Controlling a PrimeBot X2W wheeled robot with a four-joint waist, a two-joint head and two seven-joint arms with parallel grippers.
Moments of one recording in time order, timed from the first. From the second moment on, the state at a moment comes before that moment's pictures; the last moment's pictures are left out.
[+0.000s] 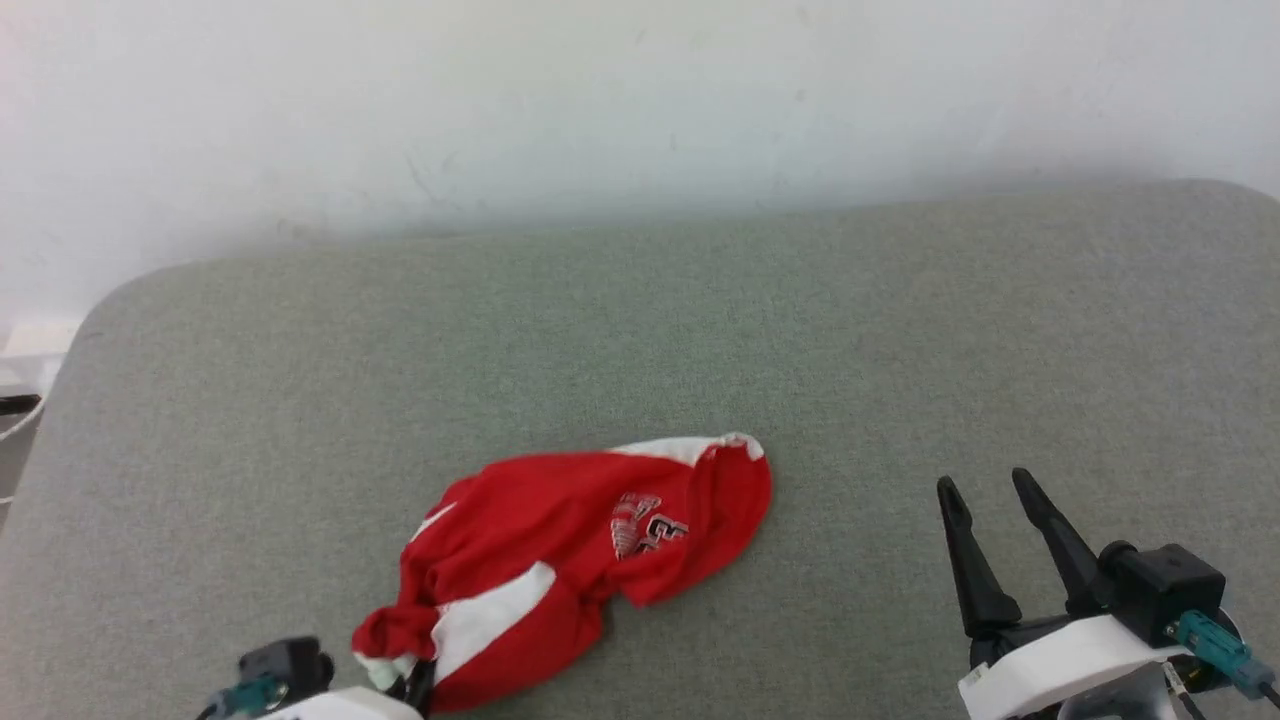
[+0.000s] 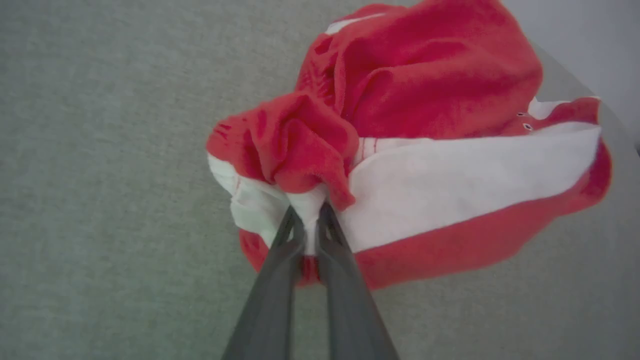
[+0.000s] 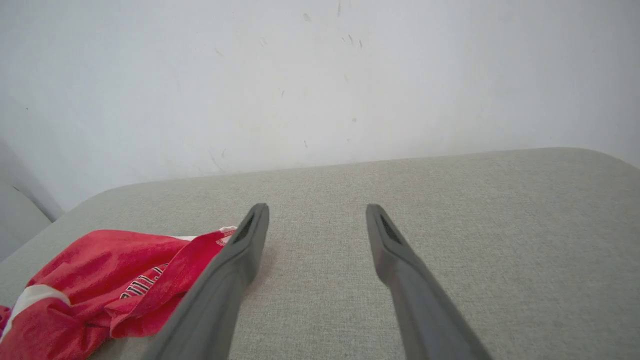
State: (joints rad) left arm 0.07 0.38 -0.43 0.12 -0.92 0.32 0.07; right arm 0.09 -0.05 0.04 0.00 0.22 0.13 -0.11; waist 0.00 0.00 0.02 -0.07
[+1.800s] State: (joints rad) left arm -0.43 0.38 -0.72 0.09 -0.65 0.20 0.27; right arm 0.10 -0.05 0.06 0.01 0.22 0.13 -0.09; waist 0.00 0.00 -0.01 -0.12
